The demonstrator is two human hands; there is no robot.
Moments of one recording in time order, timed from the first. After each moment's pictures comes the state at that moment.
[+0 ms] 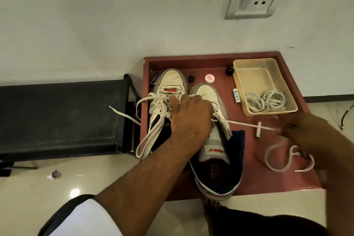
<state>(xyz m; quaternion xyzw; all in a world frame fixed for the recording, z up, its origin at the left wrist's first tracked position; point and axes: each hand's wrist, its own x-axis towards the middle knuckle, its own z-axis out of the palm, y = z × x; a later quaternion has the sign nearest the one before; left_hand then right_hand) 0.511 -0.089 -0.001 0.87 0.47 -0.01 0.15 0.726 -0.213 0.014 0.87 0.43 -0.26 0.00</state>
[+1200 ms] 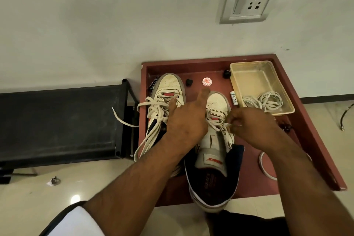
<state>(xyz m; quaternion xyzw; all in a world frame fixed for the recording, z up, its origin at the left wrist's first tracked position) 0.506 -0.082 0.003 0.86 0.45 0.01 0.24 0.659 -0.157 0.010 0.81 0.53 -0.26 -0.04</state>
